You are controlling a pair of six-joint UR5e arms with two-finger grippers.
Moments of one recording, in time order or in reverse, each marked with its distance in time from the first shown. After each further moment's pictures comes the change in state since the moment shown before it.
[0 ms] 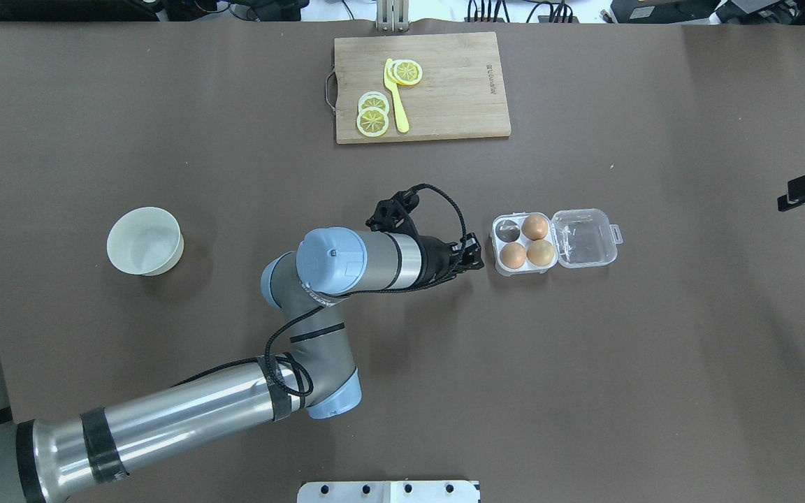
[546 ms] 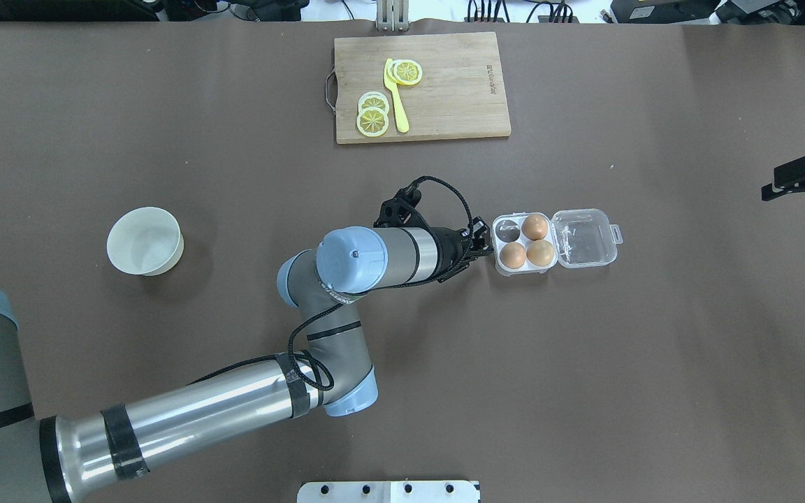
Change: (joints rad) left arm -0.001 -0.059 0.072 0.002 0.082 -0.095; right arm 0.000 0.020 0.010 0.002 0.028 0.049
